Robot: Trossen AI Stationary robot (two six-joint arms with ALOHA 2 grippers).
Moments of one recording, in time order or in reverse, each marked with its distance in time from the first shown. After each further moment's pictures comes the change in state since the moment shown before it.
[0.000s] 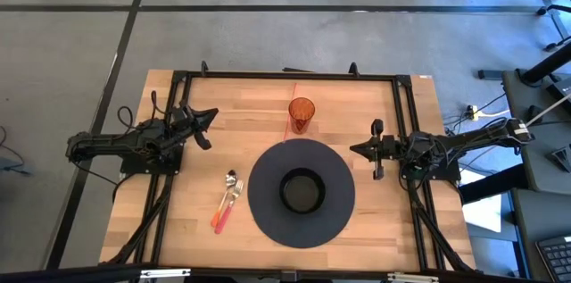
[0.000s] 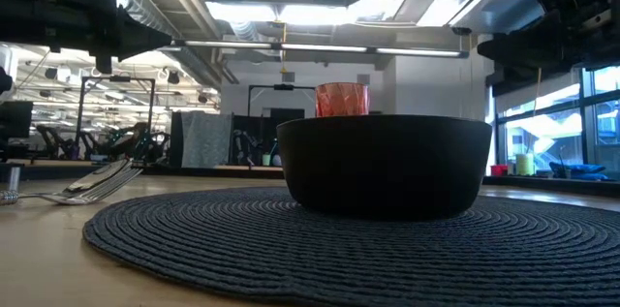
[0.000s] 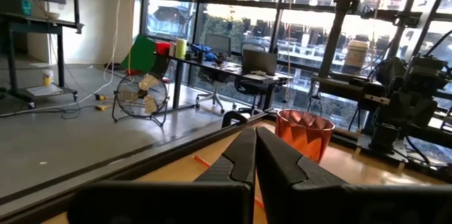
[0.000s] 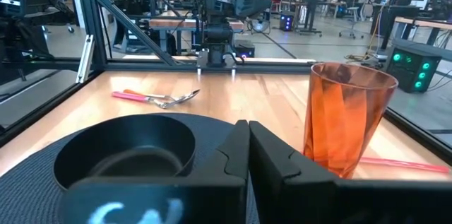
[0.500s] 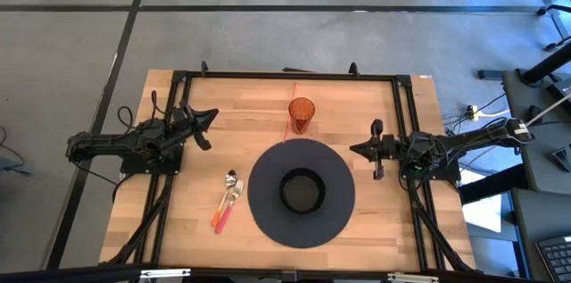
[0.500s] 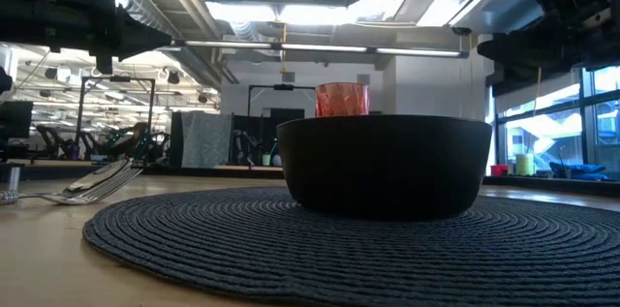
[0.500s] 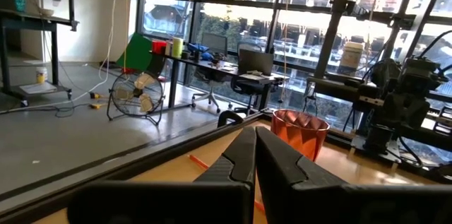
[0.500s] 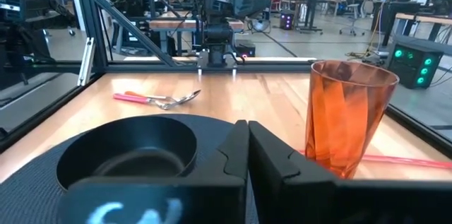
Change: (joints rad) left arm 0.000 0.000 0.000 0.000 0.013 -0.016; right arm 0.000 0.001 0.000 0.000 -0.001 0.028
